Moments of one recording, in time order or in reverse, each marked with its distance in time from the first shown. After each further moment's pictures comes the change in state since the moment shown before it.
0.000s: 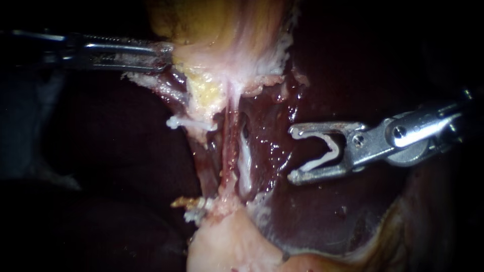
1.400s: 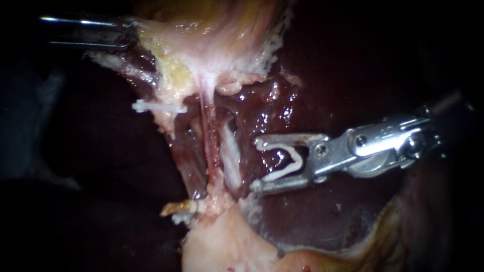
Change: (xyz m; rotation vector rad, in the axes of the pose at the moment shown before) right arm 0.002 -0.001 0.008 0.057 0.107 0.171; left arm 0.004 0.002 -0.007 0.013 0.048 -0.027
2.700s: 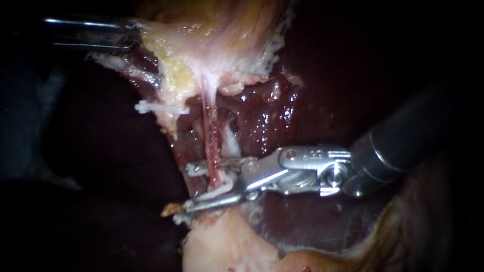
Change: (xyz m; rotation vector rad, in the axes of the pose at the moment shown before) right arm -0.001 -0.001 0.010 0.191 0.202 0.191; left arm 0.000 0.000 0.001 -0.002 0.000 0.001
